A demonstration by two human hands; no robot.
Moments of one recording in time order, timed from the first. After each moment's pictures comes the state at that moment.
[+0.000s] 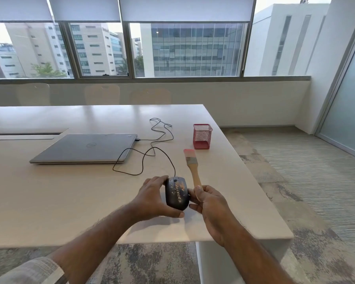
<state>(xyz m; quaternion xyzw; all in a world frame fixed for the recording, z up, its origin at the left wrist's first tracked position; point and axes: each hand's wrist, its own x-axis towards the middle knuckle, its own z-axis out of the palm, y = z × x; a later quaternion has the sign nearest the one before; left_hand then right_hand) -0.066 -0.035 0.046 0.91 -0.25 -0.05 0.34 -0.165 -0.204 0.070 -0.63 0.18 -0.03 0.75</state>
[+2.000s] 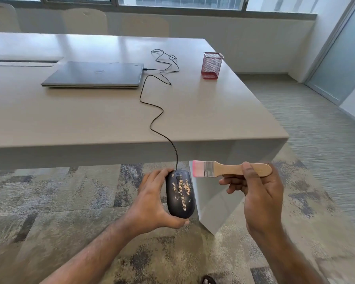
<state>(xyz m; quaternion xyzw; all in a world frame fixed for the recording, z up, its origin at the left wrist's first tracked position) -0.275 0.096 -0.040 0.87 -0.29 -0.06 0.40 -0.372 -0.111 0.030 -0.64 0.12 -0.33 0.69</state>
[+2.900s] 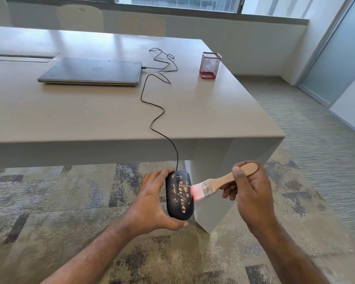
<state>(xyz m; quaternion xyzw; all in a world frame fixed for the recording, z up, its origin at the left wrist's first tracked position) -0.282 0.103 -0.042 0.85 -0.32 -0.08 0.41 -0.375 -0.111 0.020 -0.72 0.14 -0.26 0.63</state>
